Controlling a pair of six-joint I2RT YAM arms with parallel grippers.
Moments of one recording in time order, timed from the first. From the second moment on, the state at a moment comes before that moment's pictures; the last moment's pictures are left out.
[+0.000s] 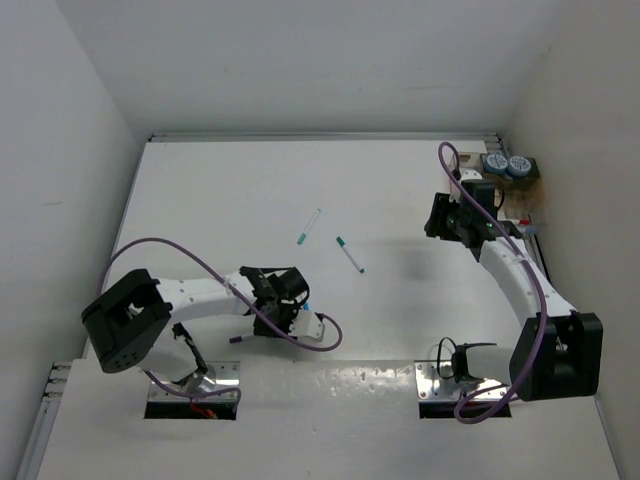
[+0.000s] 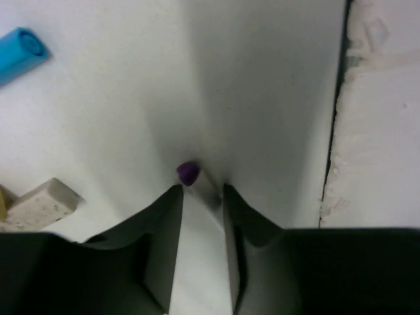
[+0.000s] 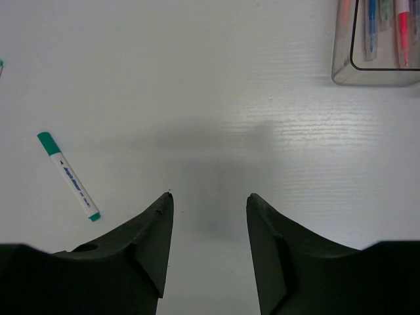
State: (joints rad) left arm -0.94 1.42 0.68 -0.67 0.16 0.79; right arm 0.04 1.25 0.83 -0.35 -0.05 0.18
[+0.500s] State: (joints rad) left arm -0.99 1.46 0.73 -0.65 0.10 0.76; right arm 0.04 1.25 0.88 -0.43 -0.16 0.21
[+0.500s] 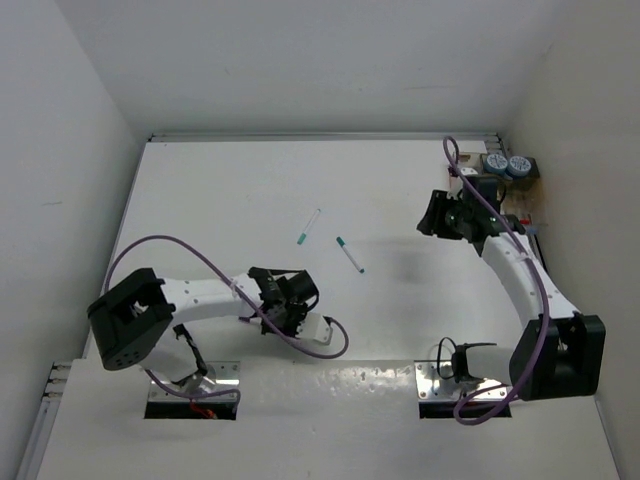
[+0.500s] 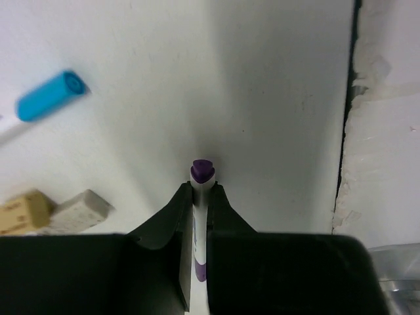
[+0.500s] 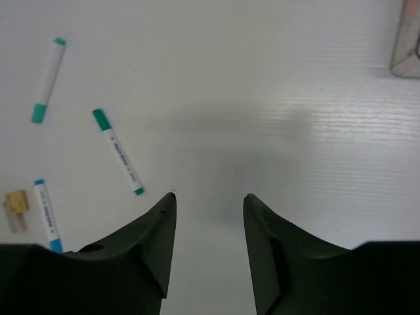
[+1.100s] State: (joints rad) left arm -1.33 1.19 0.96 -0.61 -0.27 1.21; right arm 0.19 1.43 1.09 -0.63 -0.72 0.36
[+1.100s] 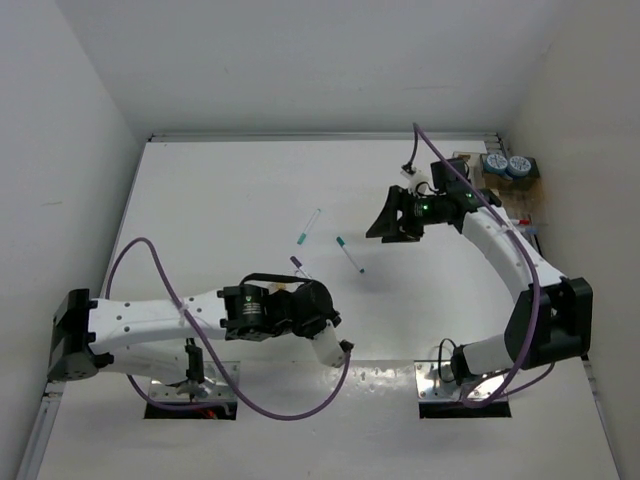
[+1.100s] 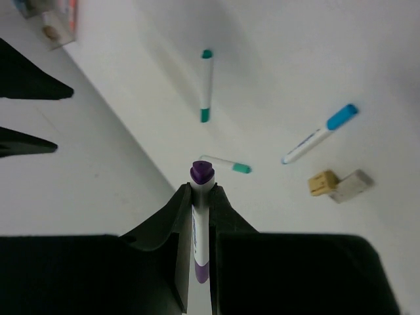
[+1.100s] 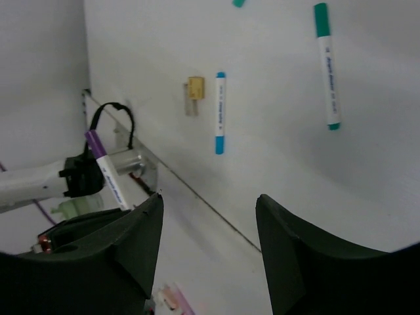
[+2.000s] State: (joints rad) left arm -1.40 1.06 0.75 -0.06 -0.41 1.65; right arm 0.45 1.47 1.27 -0.63 -0.85 0.35
